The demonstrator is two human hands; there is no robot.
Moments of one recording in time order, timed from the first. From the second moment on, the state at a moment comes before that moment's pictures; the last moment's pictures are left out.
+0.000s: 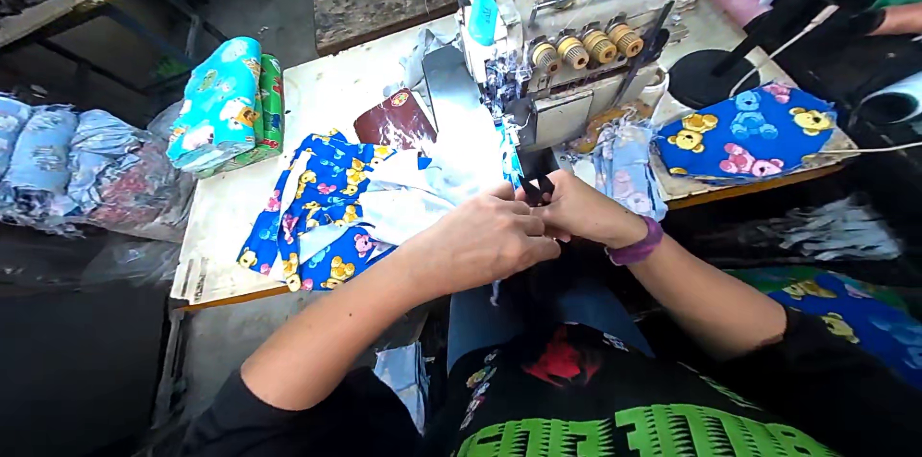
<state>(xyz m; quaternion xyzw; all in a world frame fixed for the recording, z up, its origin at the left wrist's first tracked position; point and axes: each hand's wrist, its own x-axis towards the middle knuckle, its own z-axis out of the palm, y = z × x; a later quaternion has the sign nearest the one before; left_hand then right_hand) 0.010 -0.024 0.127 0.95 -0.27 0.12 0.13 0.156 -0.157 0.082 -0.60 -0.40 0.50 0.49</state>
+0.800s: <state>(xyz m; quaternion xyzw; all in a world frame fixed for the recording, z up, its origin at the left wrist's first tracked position) 0.005 0.003 0.130 0.98 -0.15 0.04 0.14 0.156 -0.185 0.081 -0.62 -0.50 0.43 0.42</state>
